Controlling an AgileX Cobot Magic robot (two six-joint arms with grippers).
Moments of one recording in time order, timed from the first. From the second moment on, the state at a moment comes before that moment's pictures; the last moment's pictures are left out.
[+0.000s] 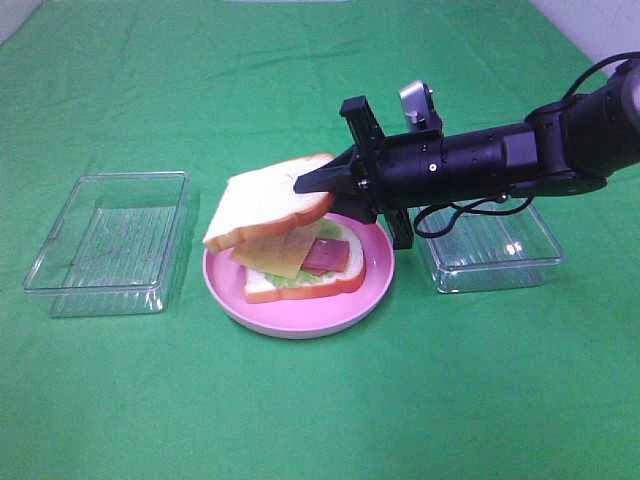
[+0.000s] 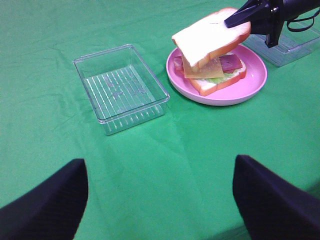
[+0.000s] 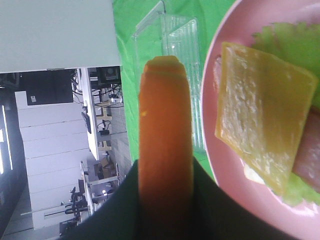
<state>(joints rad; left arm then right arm) -0.40 -0.01 -0.50 -0.02 1.03 -0.03 0.28 2.05 -1.03 1.74 0.83 -0.92</state>
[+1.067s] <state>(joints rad) -0.40 -0.01 -0.50 -0.02 1.03 -0.03 0.29 2.11 -1.03 1.74 0.76 -0.92</state>
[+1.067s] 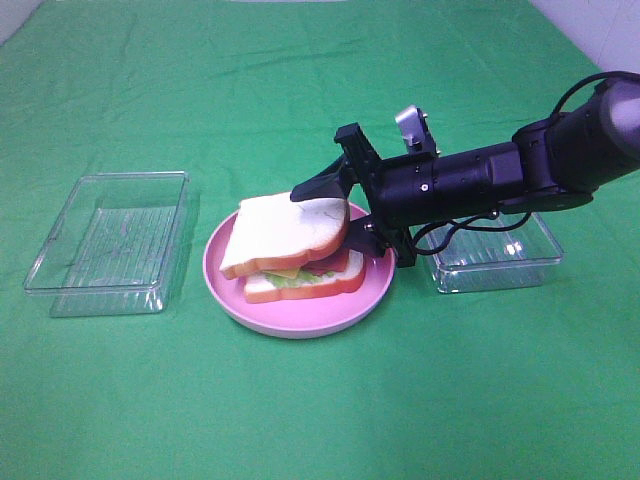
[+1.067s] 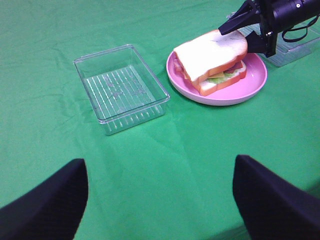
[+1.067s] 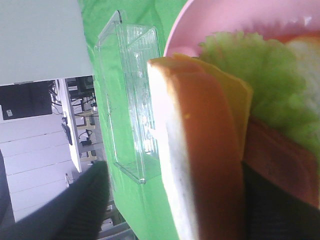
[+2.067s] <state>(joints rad) -0.40 -0.01 -0.50 -0.02 1.03 -0.03 0.29 1.97 -1.03 1.36 0.59 -0.71</state>
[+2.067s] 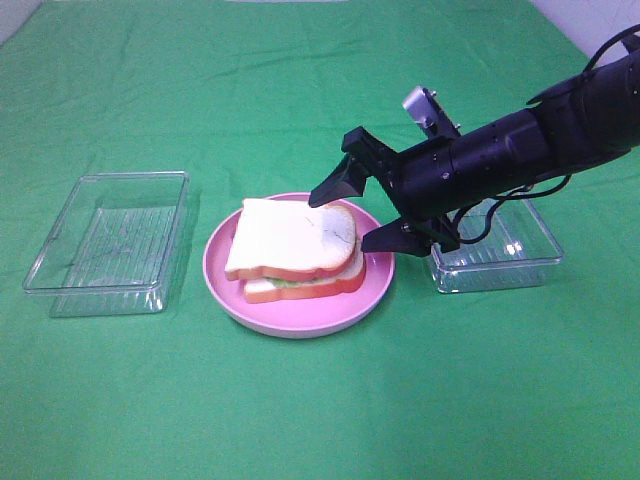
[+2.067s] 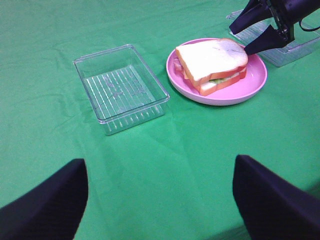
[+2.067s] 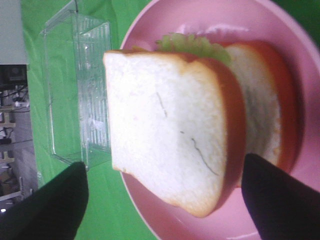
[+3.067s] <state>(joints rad) -0.40 -0.01 -0.50 -0.02 1.03 -0.03 0.29 1.11 -0.88 0.20 0.90 -0.20</state>
